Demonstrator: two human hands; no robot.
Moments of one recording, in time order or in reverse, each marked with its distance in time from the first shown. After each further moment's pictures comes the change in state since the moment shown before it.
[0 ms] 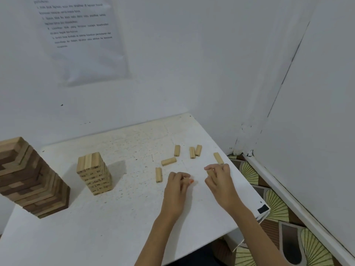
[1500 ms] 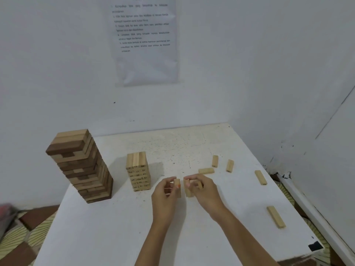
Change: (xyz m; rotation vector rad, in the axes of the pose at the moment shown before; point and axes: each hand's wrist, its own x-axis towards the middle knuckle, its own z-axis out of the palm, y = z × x) left_hand -0.014 -0.034 -0.099 -0.213 0.458 -0.245; right_hand 0.013 -0.098 0.104 0.418 -0.328 0.115
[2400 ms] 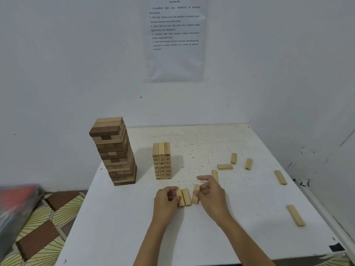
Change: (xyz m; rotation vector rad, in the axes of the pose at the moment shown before) left_hand -0.013 -0.036 -0.060 0.205 -0.094 -0.159; right_hand -0.030 0.012 0.043 -0.134 0.063 -0.036
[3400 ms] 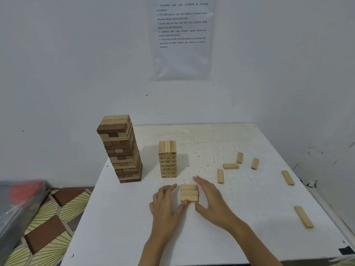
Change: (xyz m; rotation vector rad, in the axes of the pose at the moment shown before) left_hand -0.023 -0.026 -0.004 0.344 0.150 0.291; right_hand -0.003 0.022 -0.003 -0.383 -0.366 -0.330
